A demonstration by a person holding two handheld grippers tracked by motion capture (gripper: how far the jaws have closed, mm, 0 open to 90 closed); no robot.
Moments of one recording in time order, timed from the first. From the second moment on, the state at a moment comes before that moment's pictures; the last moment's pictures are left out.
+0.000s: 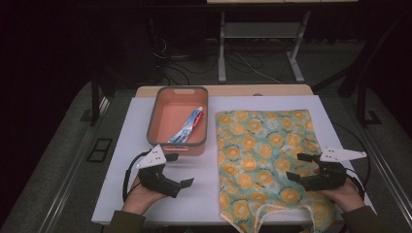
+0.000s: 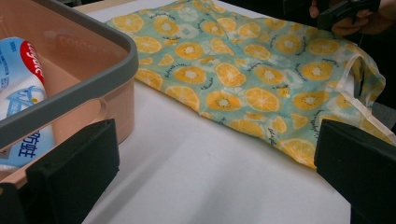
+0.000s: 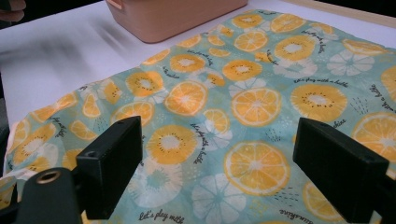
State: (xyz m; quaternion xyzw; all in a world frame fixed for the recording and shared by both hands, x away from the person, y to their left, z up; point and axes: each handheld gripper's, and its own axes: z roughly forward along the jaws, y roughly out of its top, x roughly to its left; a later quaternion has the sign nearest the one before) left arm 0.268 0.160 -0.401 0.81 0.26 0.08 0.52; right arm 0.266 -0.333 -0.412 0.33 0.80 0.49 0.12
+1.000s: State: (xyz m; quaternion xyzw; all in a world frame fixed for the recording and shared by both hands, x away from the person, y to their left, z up) left arm 0.266 0.152 -0.406 0.82 0.25 0.07 0.52; right arm 0.249 -0.284 -0.429 0.20 0.89 0.40 0.01
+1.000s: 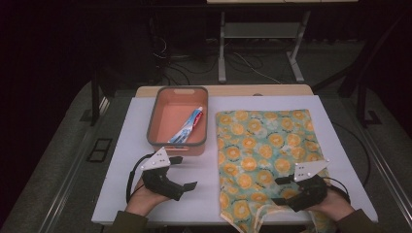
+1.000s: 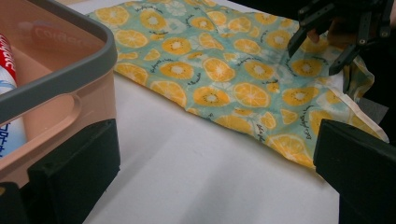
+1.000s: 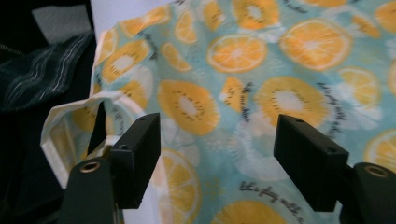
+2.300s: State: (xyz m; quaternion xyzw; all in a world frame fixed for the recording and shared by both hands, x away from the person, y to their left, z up) left arm 0.266 0.149 -0.408 0.82 0.25 0.06 0.51; right arm 0.235 -0.257 -0.443 0.09 0.94 0.33 0.03
